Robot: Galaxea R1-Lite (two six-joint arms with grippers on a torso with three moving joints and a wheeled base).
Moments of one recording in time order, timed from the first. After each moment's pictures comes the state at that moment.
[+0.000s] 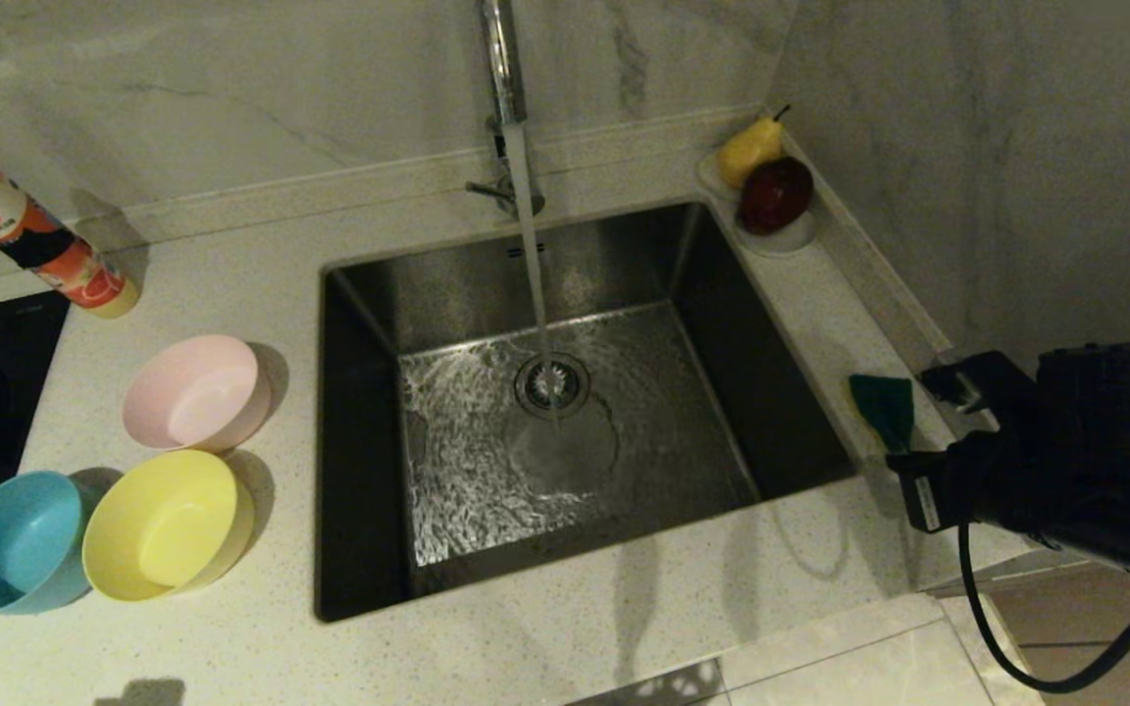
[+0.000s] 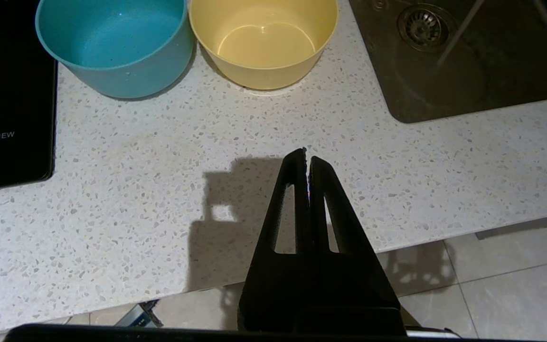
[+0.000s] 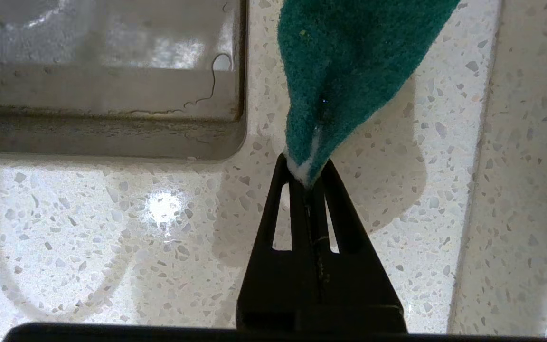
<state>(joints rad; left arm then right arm) 0.00 0.00 0.00 0.00 0.00 -0.01 0.23 1.58 -0.70 -0.41 -0.12 -0.11</state>
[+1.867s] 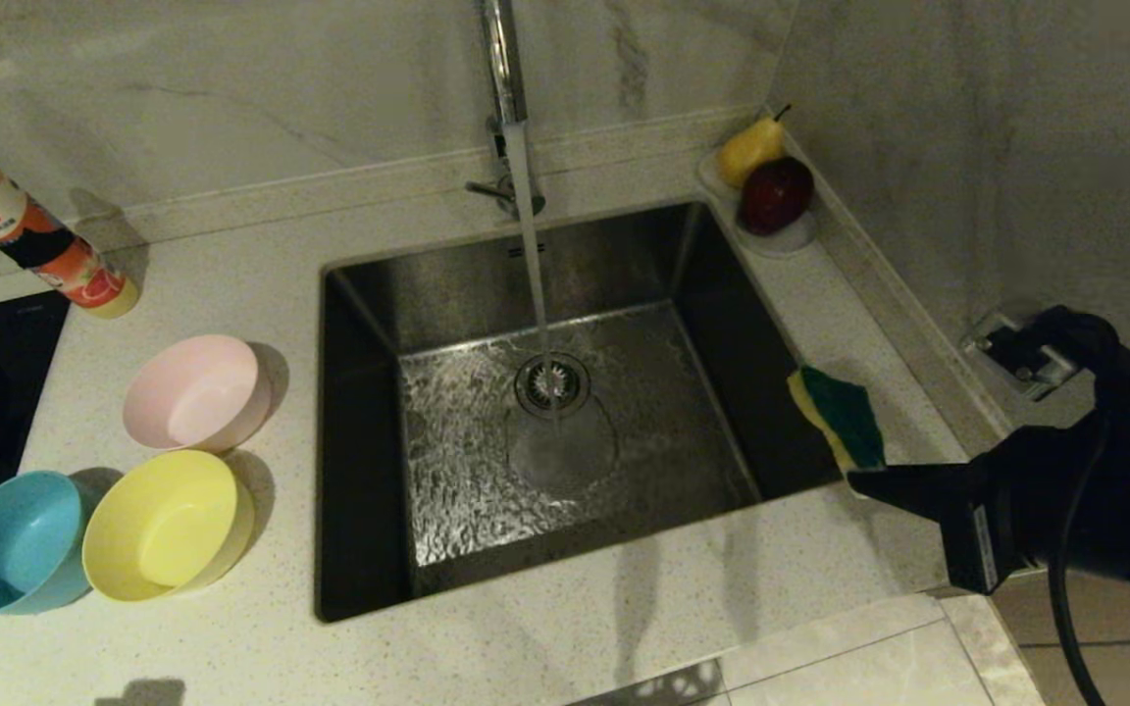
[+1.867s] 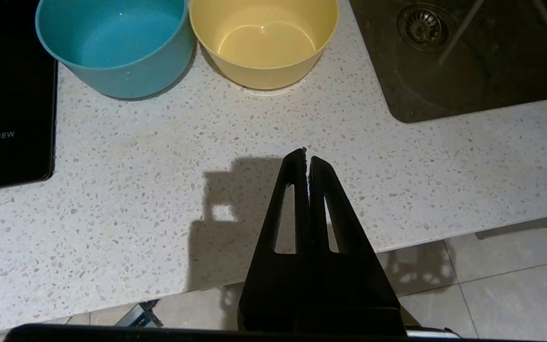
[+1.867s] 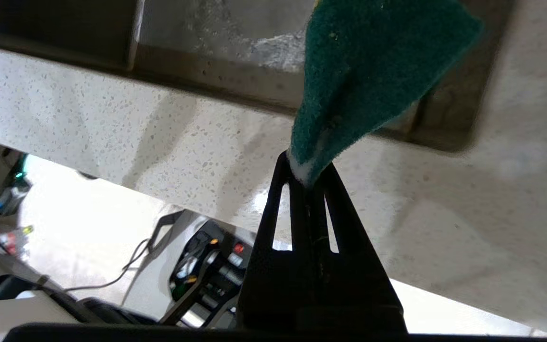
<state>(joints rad) 0.00 0.00 0.00 0.00 0.00 -0.01 0.55 1.31 -0.86 0.00 0.00 0.06</state>
